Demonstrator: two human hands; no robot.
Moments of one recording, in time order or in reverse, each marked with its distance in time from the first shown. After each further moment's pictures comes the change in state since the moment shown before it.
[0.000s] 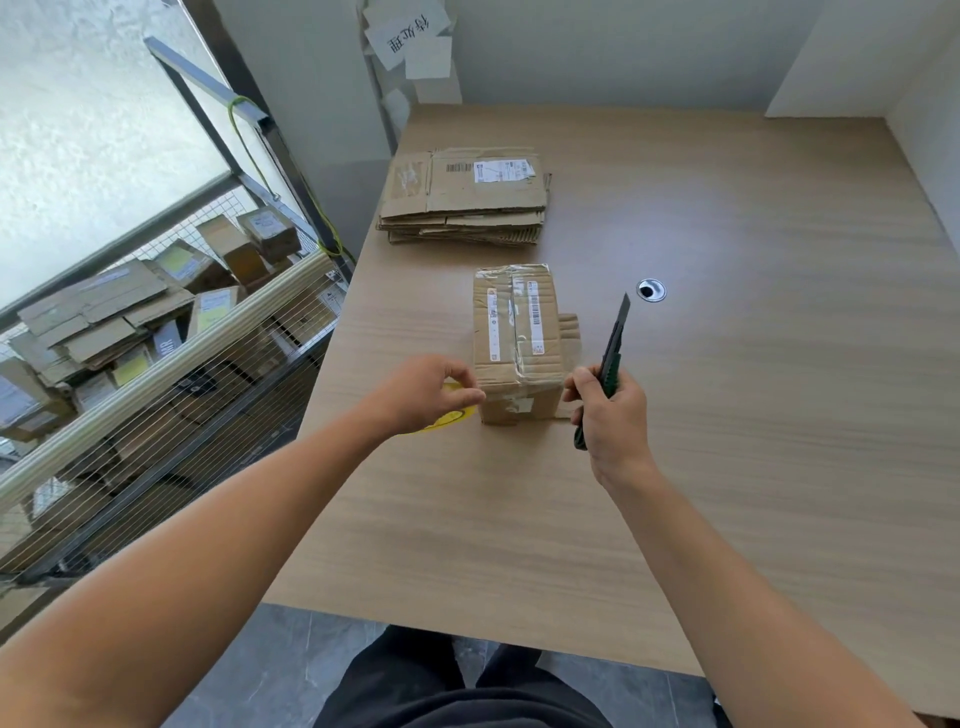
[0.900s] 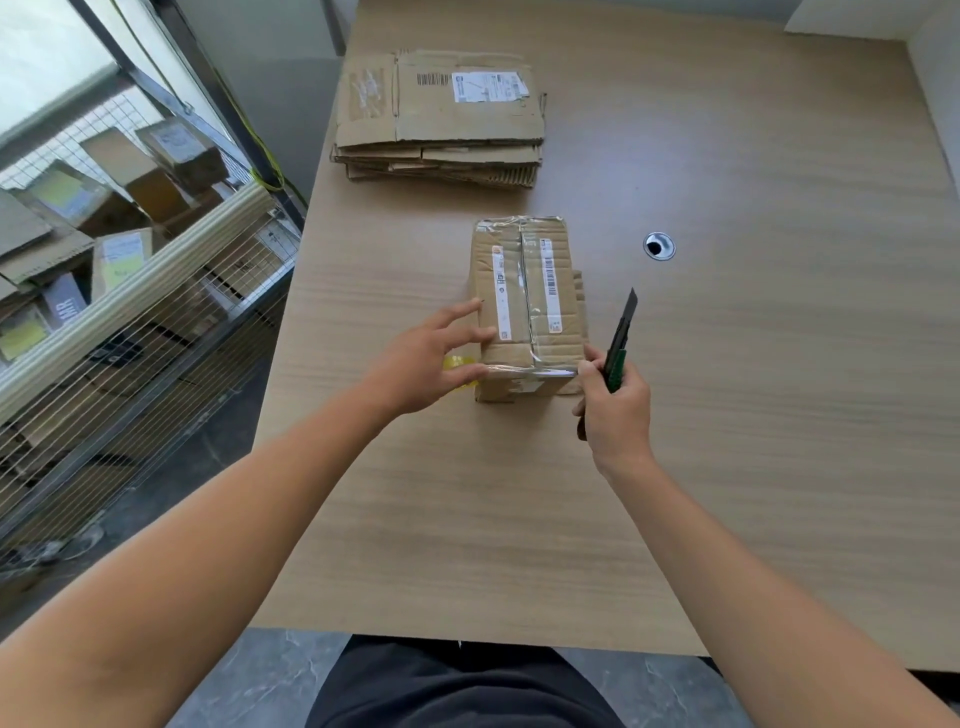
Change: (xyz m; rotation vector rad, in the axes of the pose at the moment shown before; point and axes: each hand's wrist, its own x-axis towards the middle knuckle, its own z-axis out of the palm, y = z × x) left_hand 0.069 -0.066 0.025 -0.075 -0.040 0.174; right_hand 0.039 0.051 0.019 -0.205 0.187 0.055
